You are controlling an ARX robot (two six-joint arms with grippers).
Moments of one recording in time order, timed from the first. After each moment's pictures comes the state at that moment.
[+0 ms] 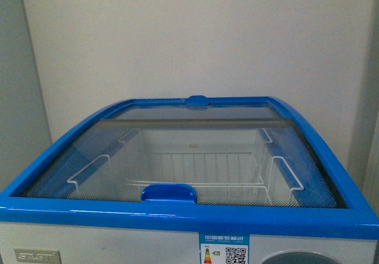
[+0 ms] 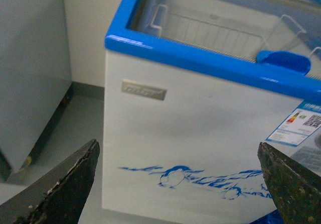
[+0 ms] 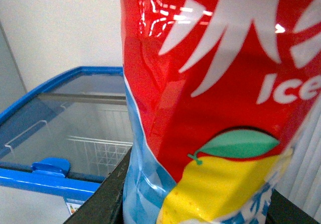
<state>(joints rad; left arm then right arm) -0.03 0.84 0.26 0.49 0.31 -0.01 0.13 0.39 0.56 -0.06 0.11 0.03</state>
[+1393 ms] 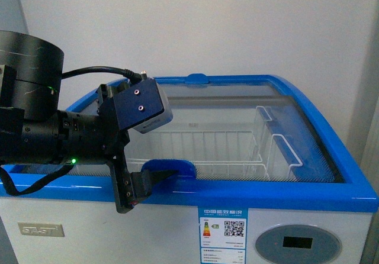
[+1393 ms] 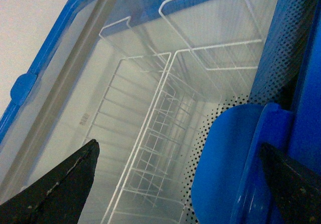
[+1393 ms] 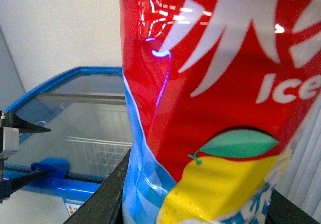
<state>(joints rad) -0.22 1.92 1.16 0.40 0.61 1.06 0.13 0.39 0.56 -0.06 0.11 0.03</state>
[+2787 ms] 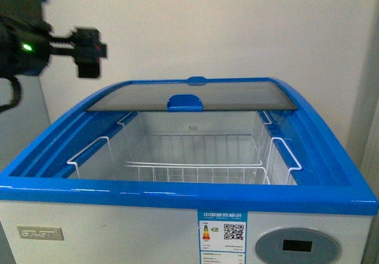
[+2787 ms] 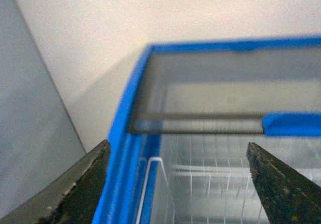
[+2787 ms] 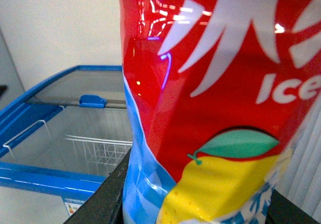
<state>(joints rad) -0.18 1.68 1.13 0.54 -0.13 0.08 0.13 0.39 0.56 -0.06 0.11 0.03</state>
